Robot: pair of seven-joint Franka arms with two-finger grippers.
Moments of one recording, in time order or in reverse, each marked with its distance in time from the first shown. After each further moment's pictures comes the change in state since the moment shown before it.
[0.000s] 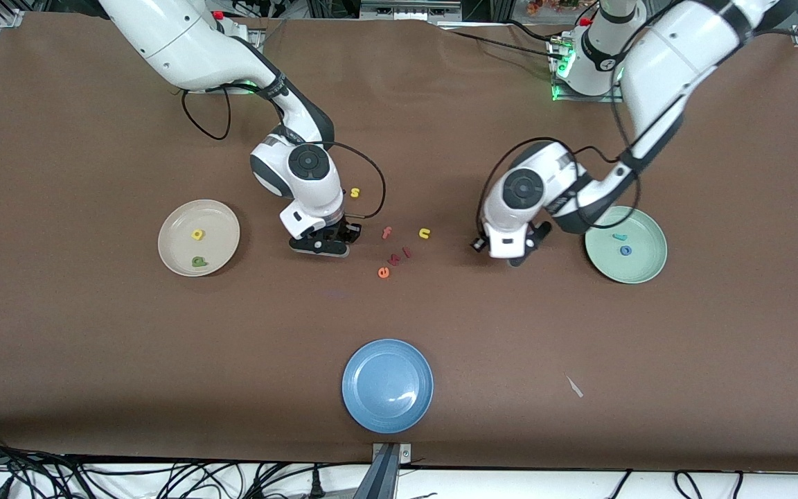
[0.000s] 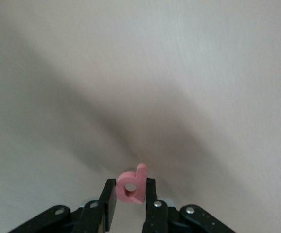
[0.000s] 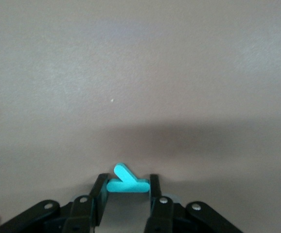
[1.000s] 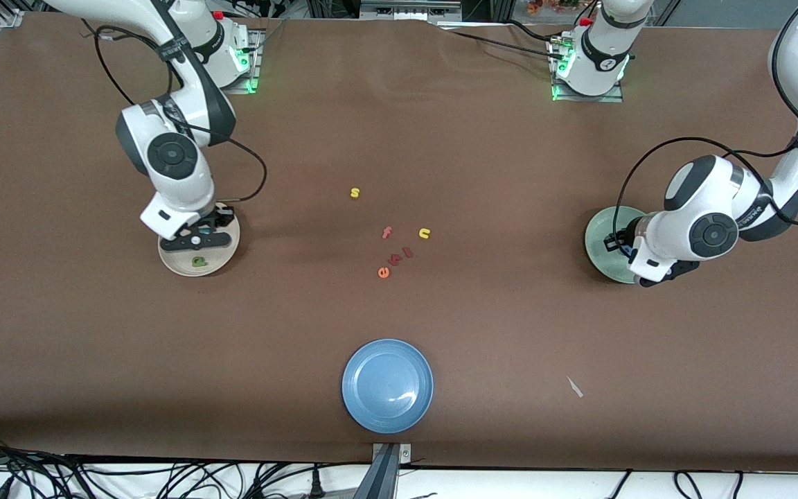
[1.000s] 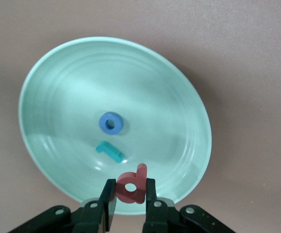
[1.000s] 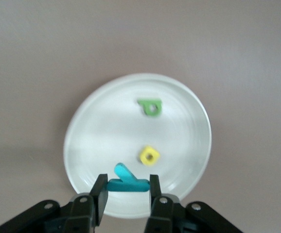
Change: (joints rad) left arm 0.578 0.014 -0.167 -0.031 0.080 -0.288 0.754; right arm -0.290 -0.433 -0.084 -0.299 0.083 -0.286 -0.717
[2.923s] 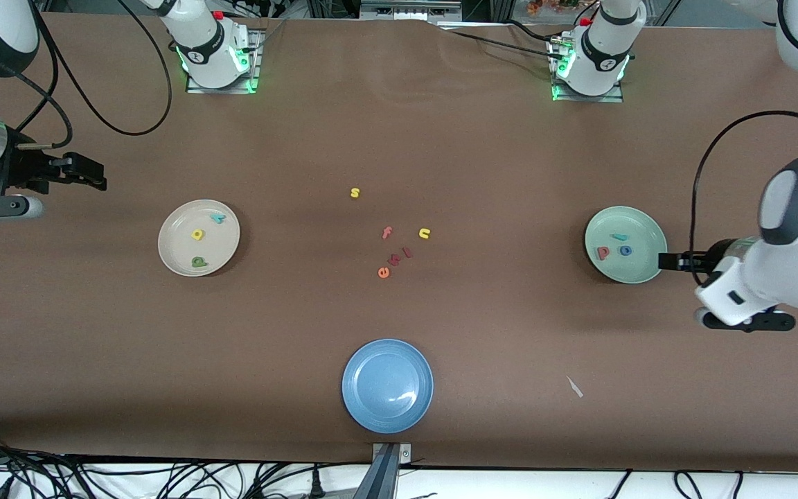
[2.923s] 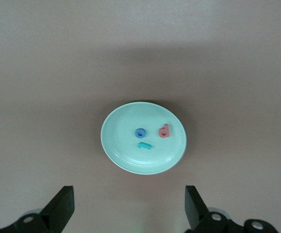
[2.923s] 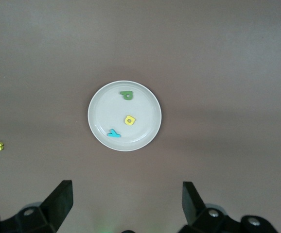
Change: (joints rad) left arm -0.612 -0.034 0.554 0.928 -0.316 -0.627 0.728; right arm 0.102 -0.109 -0.335 0.618 0.420 -0.666 -0.429
